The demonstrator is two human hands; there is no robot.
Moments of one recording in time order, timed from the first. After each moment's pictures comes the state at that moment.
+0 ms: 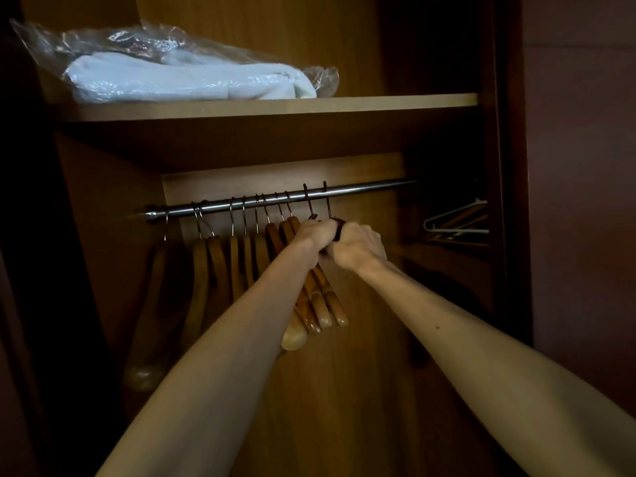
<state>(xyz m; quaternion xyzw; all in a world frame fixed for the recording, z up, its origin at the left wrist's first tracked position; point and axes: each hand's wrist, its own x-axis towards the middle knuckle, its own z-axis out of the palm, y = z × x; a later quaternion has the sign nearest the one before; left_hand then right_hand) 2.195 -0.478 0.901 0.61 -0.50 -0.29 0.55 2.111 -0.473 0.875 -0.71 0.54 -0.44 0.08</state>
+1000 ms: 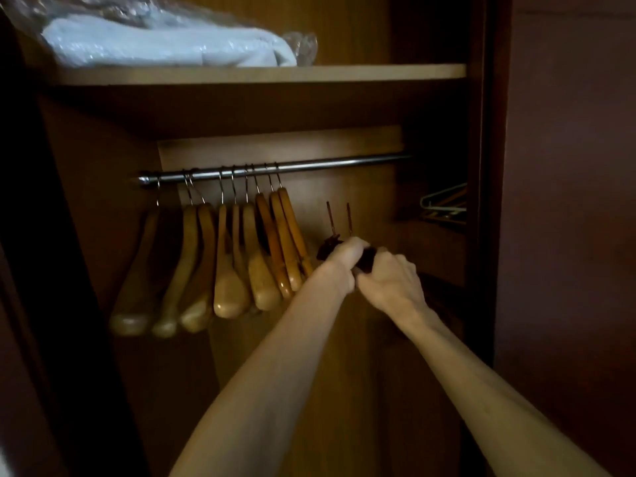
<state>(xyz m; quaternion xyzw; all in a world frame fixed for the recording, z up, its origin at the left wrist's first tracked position) 2.111 -0.461 0.819 0.57 -0.38 -0.50 0.53 2.021 -0.423 0.793 -0.72 0.57 -0.39 0.10</state>
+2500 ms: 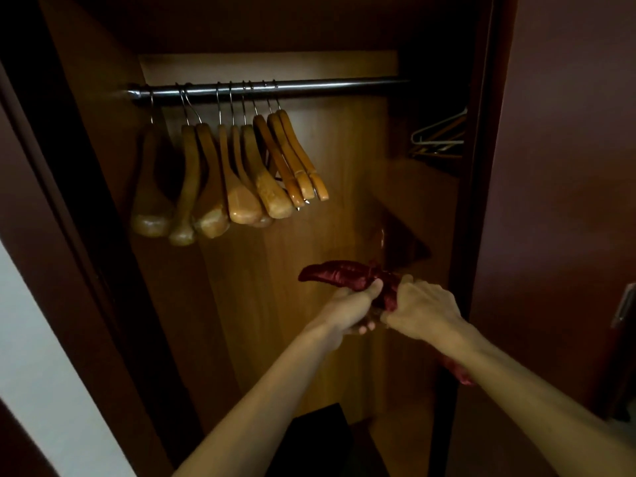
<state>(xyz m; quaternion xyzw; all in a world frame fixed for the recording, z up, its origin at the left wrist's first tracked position) 2.127 -0.319 0.648 0.59 -0.51 -0.49 0.39 1.989 -0.337 0.656 -0.75 0.65 -0.13 0.02</state>
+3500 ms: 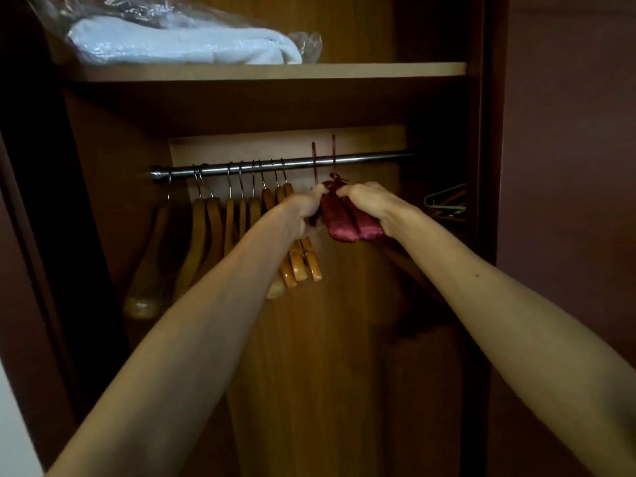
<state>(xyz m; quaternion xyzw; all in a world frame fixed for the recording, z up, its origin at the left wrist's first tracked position) 2.170 -0.440 0.893 0.55 -0.44 -0.41 0.58 2.032 -0.442 0.892 -0.69 0.41 -0.44 0.41</state>
